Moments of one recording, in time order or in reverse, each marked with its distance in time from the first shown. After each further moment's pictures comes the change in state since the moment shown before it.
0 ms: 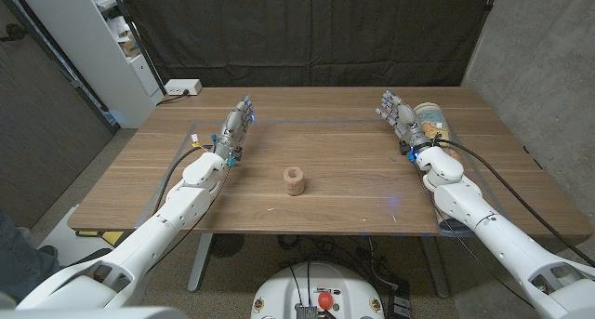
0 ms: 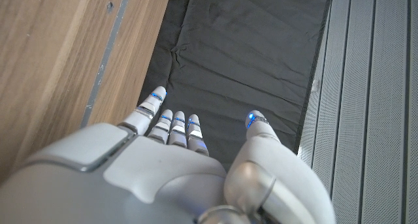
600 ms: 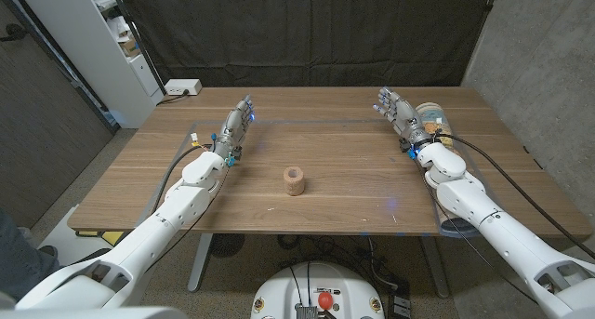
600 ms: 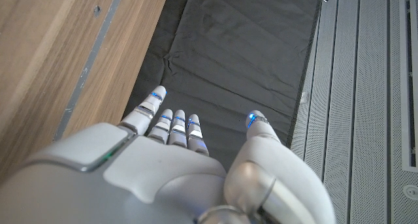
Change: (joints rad) left arm 0.002 0.009 0.000 -0.012 0.000 0.008 0.000; left_hand 0.004 0.004 0.000 -0.006 0.000 0.000 0.000 0.000 0.000 0.000 0.000 0.000 0.000 0.000 0.000 0.000 0.000 -0.005 0.005 0.000 0.000; right arm 0.005 -0.032 -0.005 -0.035 -0.014 -0.007 0.025; right_hand 0.000 0.000 -0.004 -0.004 -0.008 0.004 -0.004 0.000 0.000 0.014 -0.003 0.000 0.000 0.004 -0.004 0.000 0.000 0.005 0.005 0.008 0.000
